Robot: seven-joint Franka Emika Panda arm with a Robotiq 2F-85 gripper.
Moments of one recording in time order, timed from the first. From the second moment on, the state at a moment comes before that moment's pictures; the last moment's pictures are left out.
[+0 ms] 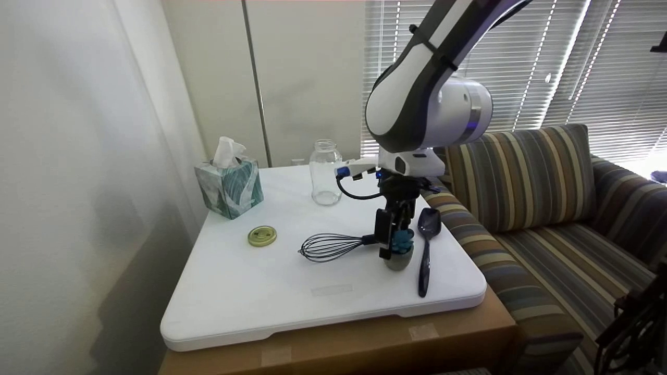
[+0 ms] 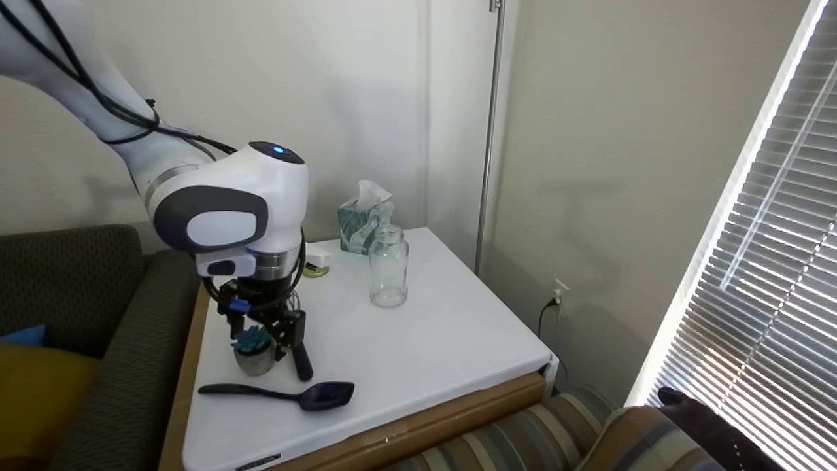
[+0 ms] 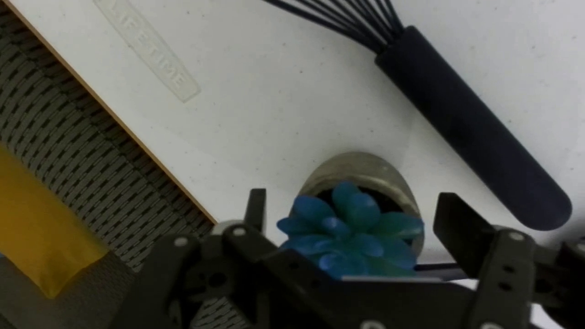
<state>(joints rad) 0.28 0.71 -0.12 -1.97 0.50 2.52 2.60</state>
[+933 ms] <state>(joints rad) 0.50 0.71 -0.31 -2.01 0.57 2.52 2.60</state>
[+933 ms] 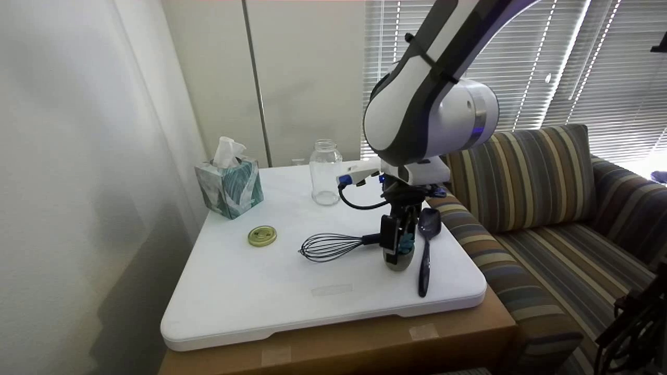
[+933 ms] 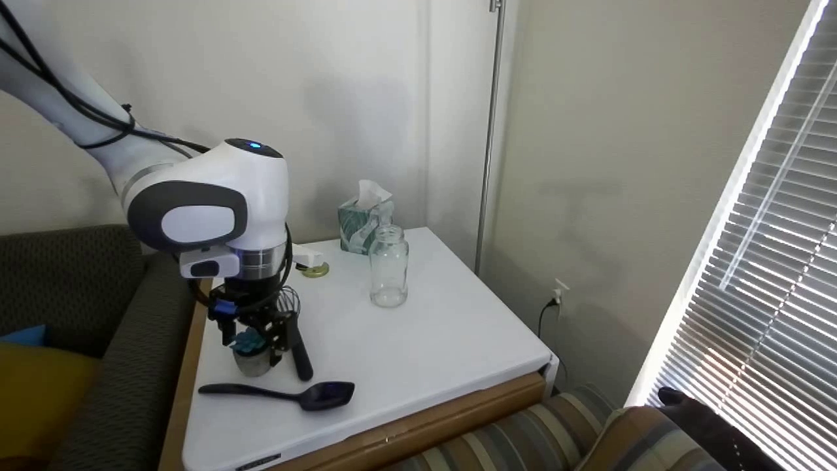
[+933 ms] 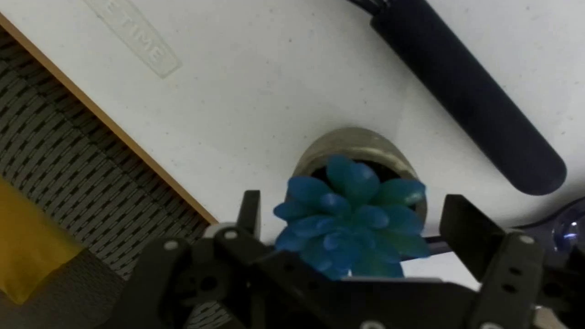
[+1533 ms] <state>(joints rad) 0.50 0.71 -0.31 -2.02 0.57 2.52 2.60</state>
